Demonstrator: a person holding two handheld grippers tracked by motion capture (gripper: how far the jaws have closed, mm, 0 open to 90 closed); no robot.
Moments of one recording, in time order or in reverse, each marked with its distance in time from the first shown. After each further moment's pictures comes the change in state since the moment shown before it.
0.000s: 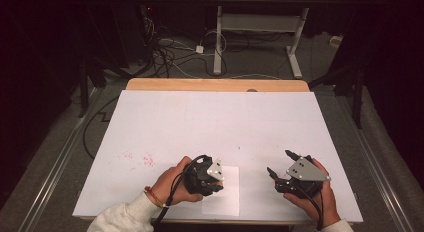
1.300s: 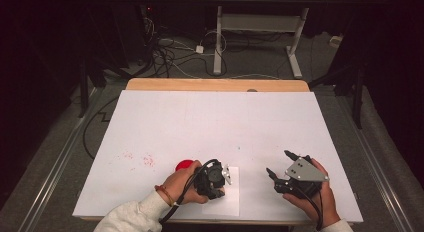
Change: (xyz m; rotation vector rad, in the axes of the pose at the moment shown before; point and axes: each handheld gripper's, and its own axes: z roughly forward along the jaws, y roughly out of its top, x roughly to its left) left arm 0.008 0.009 0.035 0.162 -0.076 -0.002; right arm 0.002 0.001 0.000 0.006 0.003 -0.011
